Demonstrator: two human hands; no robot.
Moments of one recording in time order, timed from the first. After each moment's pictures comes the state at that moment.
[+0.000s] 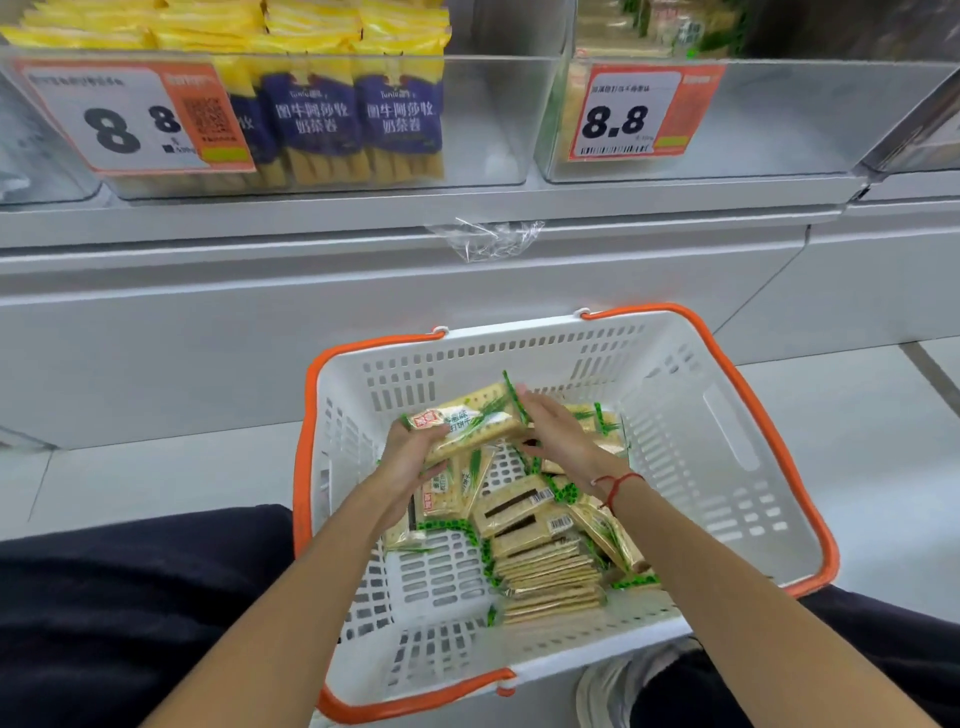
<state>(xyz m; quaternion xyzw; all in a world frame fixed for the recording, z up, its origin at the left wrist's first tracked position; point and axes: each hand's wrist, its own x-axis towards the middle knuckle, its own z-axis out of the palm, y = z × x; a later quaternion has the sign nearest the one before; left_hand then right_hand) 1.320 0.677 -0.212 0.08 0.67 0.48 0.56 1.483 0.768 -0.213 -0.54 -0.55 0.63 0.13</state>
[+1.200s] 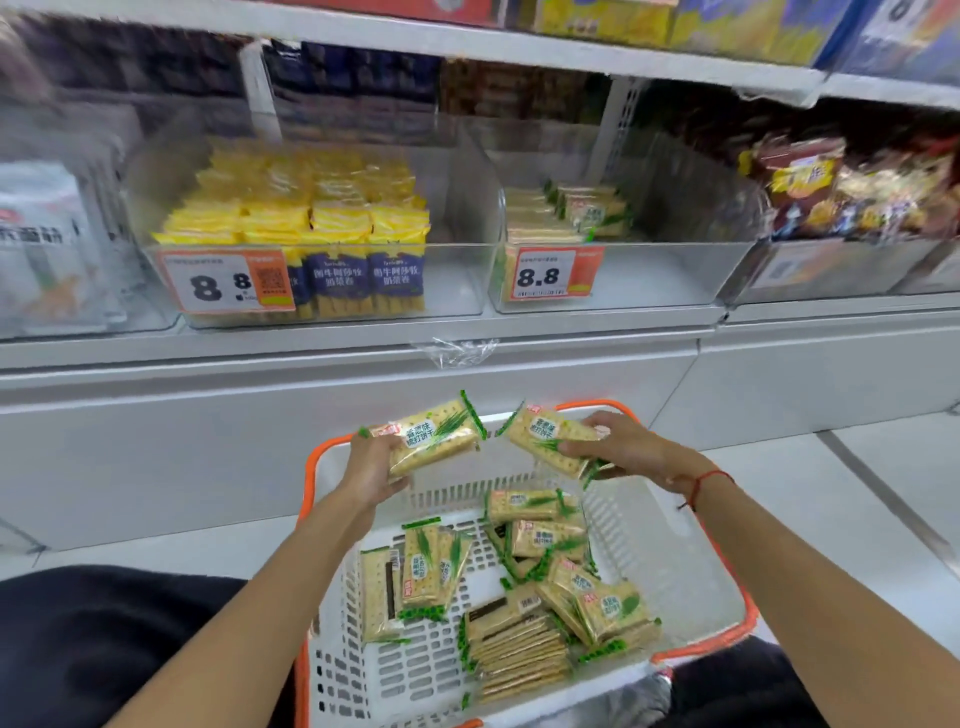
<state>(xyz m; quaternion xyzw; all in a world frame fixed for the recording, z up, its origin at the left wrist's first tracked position) 1.307 0.682 -0.103 0.13 0.66 0.54 0.51 1.567 0.801 -0.066 -0.53 -0.65 0.53 0.09</state>
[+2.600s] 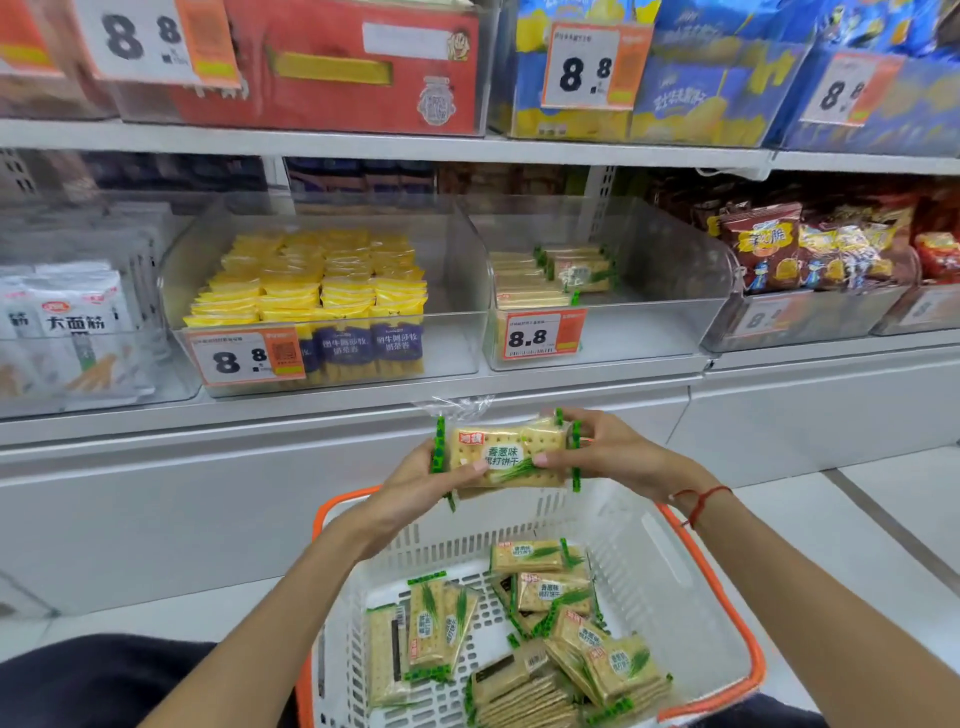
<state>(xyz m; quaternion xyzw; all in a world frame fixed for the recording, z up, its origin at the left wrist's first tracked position) 1.330 0.683 -0.035 0.46 0.59 0.41 0.52 1.541 0.787 0.005 -0.44 -0.67 0.57 0.15</state>
